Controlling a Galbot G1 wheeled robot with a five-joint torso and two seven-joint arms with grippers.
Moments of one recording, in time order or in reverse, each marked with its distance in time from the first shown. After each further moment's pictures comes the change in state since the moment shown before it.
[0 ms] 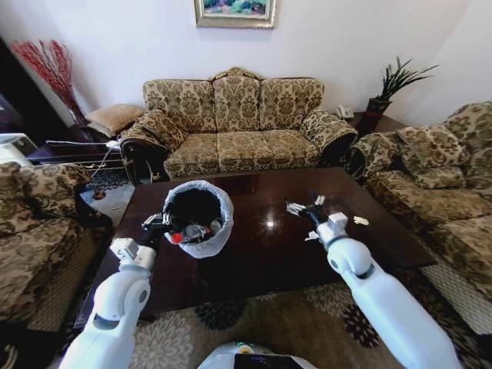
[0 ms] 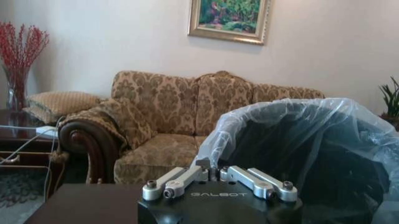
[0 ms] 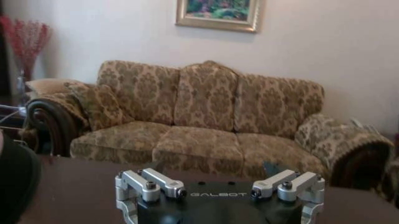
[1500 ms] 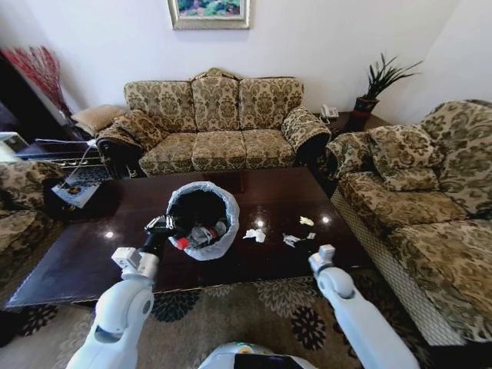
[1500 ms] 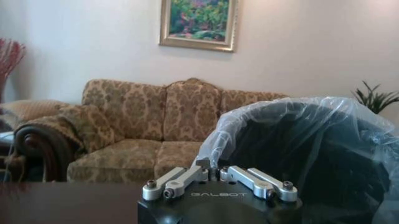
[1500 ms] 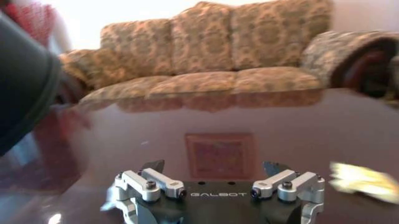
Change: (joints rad) left arm 0.065 -0.045 0.034 -0.041 0.080 -0.066 0.036; right arm 0.025 0.184 -0.115 -0.424 -0.018 0.183 -0.206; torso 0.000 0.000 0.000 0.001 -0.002
